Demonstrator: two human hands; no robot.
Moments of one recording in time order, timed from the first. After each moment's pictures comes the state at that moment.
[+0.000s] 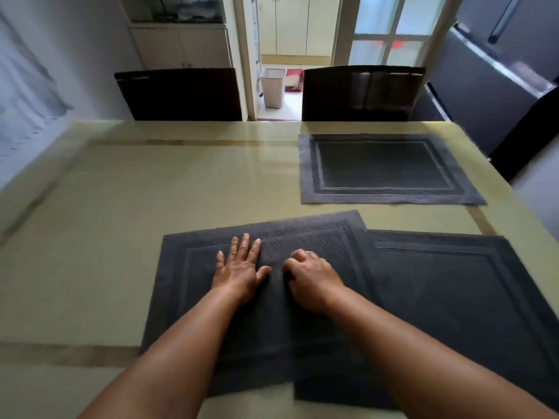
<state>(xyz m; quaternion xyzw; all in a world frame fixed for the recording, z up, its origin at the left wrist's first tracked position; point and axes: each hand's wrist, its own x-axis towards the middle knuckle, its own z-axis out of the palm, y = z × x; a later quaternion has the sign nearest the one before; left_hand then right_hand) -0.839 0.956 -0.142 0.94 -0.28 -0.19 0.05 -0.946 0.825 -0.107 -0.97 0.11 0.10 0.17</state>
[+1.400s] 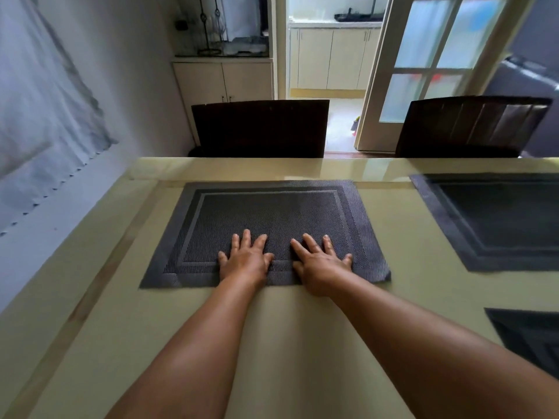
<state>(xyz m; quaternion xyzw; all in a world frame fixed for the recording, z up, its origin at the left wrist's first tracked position) -0.524 1.087 -0.139 0.96 -0.22 -0.16 0.10 -0.611 0.961 -0.139 -0.95 0.23 0.15 0.16</state>
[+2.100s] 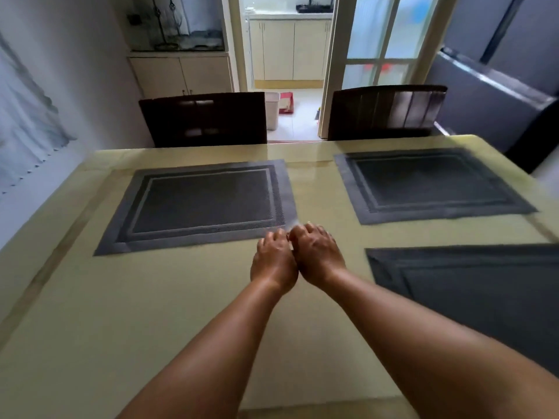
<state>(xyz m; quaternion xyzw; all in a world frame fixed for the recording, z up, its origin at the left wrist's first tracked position) -0.718 1.012 -0.097 0.92 -0.27 -0.10 0.26 -0.766 0.929 -0.098 -0.95 0.22 -0.09 0.18</state>
